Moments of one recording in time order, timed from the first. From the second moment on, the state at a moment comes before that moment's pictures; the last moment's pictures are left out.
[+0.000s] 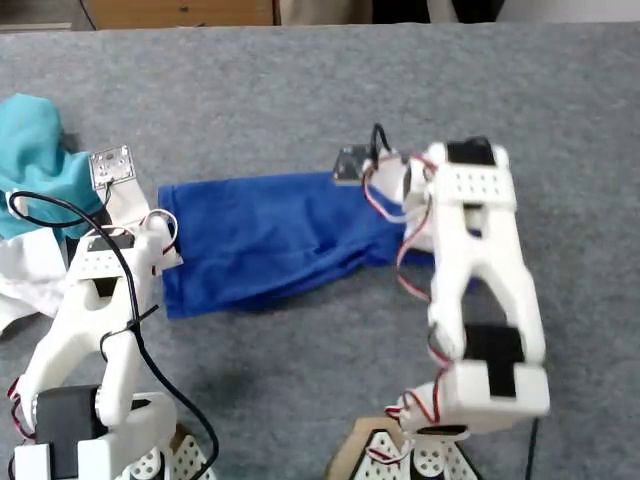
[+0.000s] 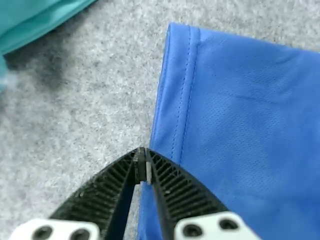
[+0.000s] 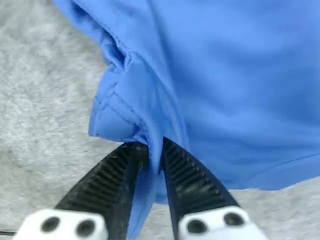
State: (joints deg) left arm -10.0 -16.6 52.9 32.0 2.0; right arm -0.7 7.5 6.0 80.8 68.3
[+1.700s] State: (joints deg) left arm -10.0 -16.6 52.9 32.0 2.0; right arm -1.1 32.9 -17.0 79.0 66.2
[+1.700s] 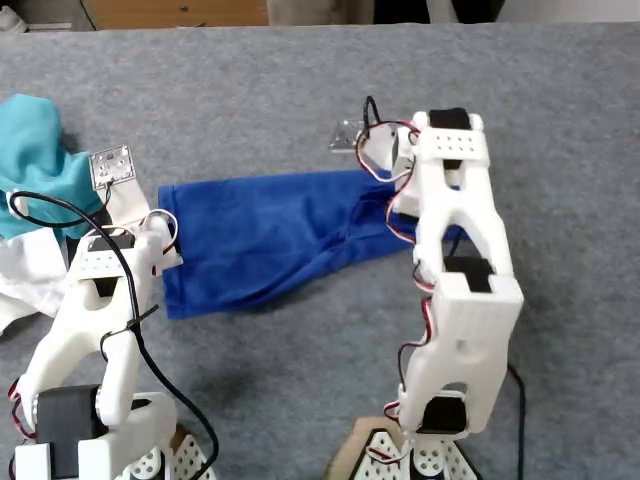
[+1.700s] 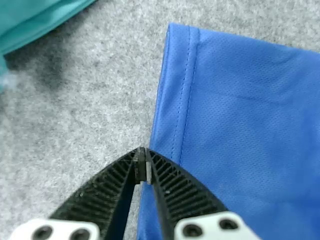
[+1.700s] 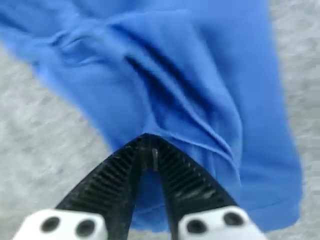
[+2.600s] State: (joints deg) left arm -10.0 -16.6 52.9 32.0 2.0; right arm -7.3 49.5 -55.1 94.8 59.3
